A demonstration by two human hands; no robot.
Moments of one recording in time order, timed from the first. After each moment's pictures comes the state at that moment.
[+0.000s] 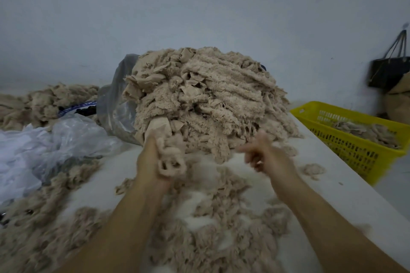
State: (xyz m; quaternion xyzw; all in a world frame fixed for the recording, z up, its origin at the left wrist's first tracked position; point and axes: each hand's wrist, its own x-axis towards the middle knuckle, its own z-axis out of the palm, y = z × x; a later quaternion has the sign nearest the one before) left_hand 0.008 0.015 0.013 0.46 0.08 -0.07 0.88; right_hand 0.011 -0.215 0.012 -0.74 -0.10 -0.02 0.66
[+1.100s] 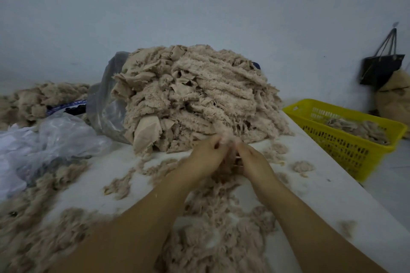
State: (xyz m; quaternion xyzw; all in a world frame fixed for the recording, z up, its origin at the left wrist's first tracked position) left_hand 0.042 -0.069 0.003 0.85 -0.07 0.03 0.53; right_hand 0.028 -0.206 -0.015 -0.73 -0.02 0.02 0.69
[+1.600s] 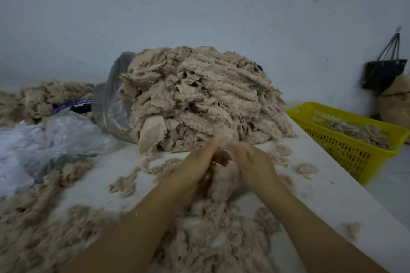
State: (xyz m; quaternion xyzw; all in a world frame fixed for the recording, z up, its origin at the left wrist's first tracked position) left_hand -0.005 -0.047 0.015 0.74 -0.04 -0.09 0.66; right_hand 0.007 -0.194 0.005 -0.84 -0.14 -0.13 0.51
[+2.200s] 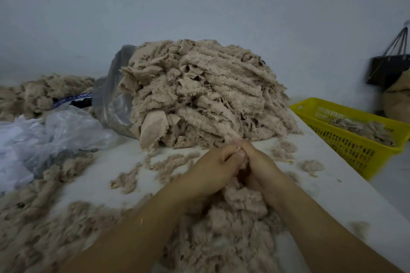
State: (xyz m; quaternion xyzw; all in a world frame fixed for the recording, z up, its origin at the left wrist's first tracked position) left_hand -0.006 -0.061 0.010 0.82 -0.17 0.00 0.54; right_hand 0.024 -0.188 -0.004 -0.62 -0.02 0.13 0.77
